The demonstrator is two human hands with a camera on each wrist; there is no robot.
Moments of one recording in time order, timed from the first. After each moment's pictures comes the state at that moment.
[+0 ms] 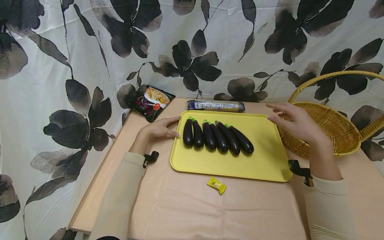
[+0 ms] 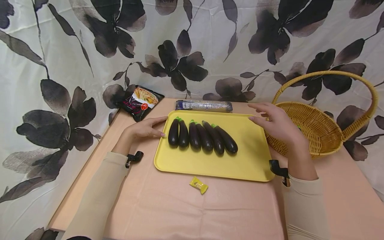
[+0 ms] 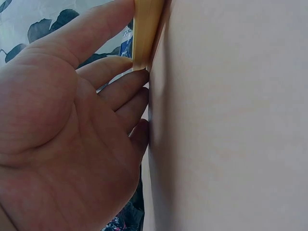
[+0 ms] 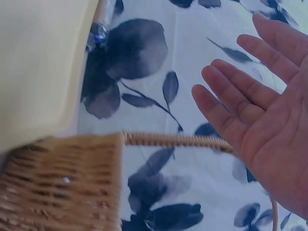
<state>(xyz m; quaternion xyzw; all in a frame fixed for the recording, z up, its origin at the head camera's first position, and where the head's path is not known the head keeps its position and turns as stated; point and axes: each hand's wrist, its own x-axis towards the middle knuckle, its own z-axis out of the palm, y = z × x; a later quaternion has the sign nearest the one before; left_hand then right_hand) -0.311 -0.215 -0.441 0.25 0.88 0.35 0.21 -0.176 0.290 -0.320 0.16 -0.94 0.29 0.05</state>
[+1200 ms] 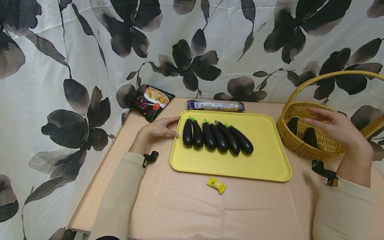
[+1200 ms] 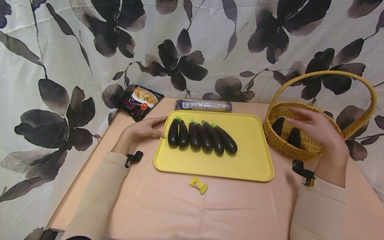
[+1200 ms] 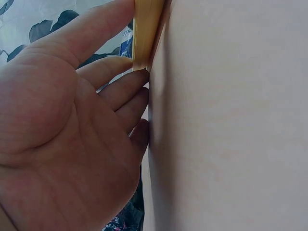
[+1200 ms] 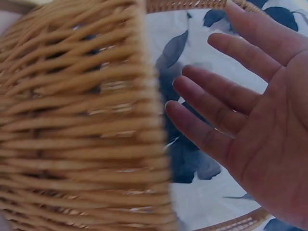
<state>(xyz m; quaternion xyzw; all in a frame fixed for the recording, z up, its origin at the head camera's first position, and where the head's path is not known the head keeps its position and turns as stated) -0.312 -0.217 -0.447 0.25 0.88 0.34 0.20 -0.160 0.391 -0.346 -0.02 -0.96 0.29 0.02</state>
